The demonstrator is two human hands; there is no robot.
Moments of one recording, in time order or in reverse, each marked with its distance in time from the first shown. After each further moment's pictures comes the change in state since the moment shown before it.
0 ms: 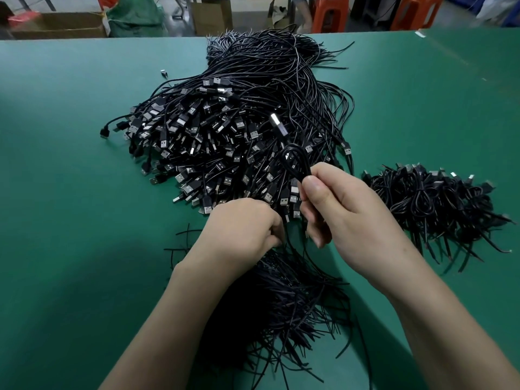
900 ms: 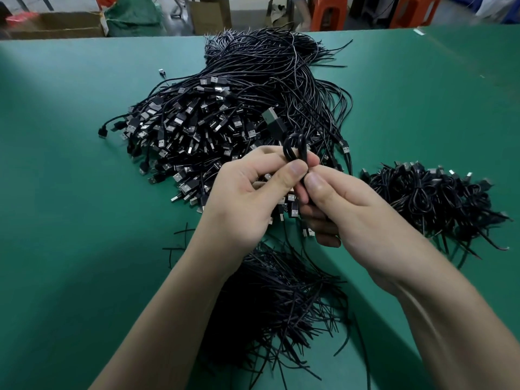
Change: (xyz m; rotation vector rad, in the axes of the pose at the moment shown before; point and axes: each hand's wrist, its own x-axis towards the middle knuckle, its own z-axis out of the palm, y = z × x) left_hand -0.008 0.021 -0.018 -1.276 0.436 0.227; right_hand -0.003 -0.008 -0.009 0.325 -0.179 0.131
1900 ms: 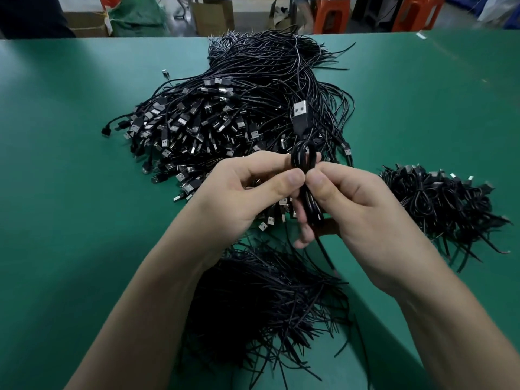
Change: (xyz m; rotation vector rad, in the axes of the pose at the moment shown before) left_hand 0.000 0.015 -0.019 -0.124 -0.227 -0.121; right_hand 0.001 -0.001 0.005 0.137 0.054 -0.127
